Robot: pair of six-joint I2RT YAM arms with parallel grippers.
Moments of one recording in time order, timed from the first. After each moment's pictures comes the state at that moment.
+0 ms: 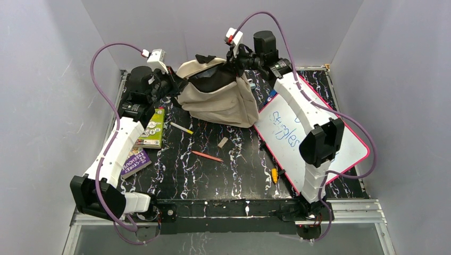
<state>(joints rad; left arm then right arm) -0.23 1.30 1.26 -0.19 0.29 -0.35 0.49 1.94 2.08 -0.47 -0.64 -0.34</state>
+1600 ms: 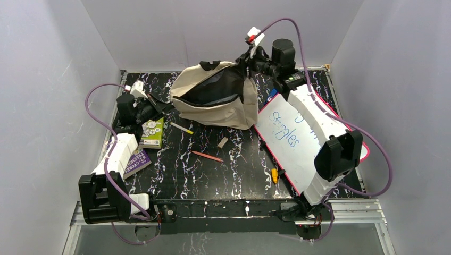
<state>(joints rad) 0.08 1.25 0.80 0.08 0.57 -0.64 0.44 1.71 1.67 -0.10 -0.60 -0.12</state>
